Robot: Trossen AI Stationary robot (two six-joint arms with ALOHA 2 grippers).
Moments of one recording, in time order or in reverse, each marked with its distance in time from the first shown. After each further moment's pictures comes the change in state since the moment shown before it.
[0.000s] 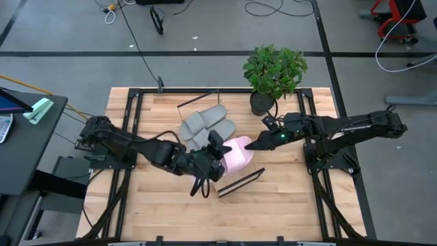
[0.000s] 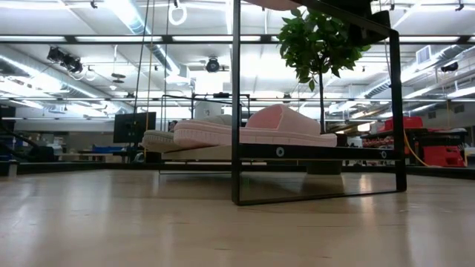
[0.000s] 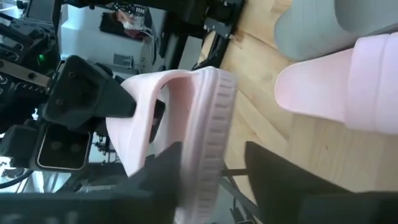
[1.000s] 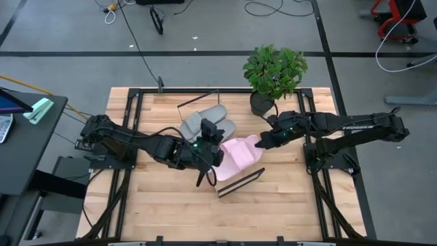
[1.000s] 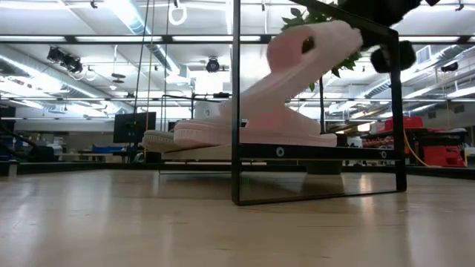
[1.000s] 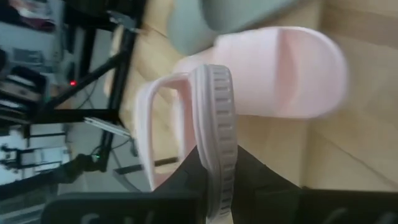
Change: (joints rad) left arm 0.048 -0.004 -0.001 -0.126 -0.186 -0.161; right arm -0.095 -0.032 -0.002 -0.353 0.000 -0.090
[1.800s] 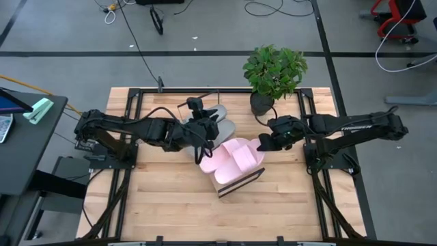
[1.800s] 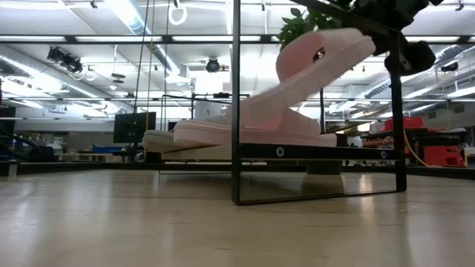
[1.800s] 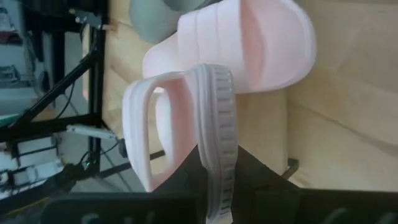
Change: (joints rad) left arm 0.120 -0.095 0.001 0.009 -0.009 -0.214; right arm 0.040 0.014 -0.002 -0.093 0.011 0.141
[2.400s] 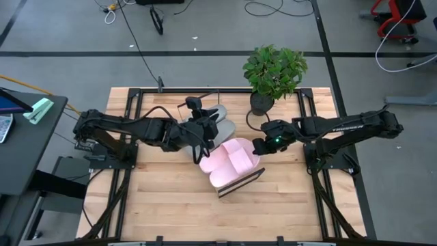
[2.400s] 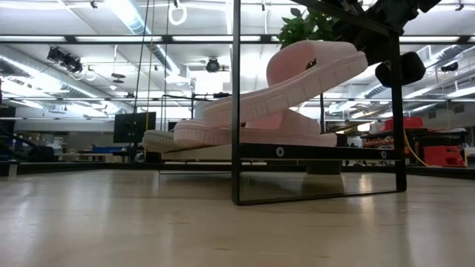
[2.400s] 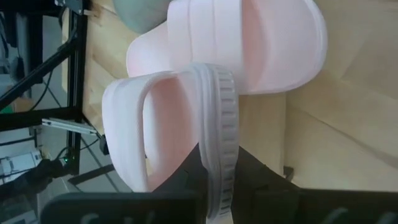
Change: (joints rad) left arm -0.001 -0.013 -0.001 0.046 0.001 0.007; right arm 0.021 0.111 0.000 0.049 0.005 -0.051
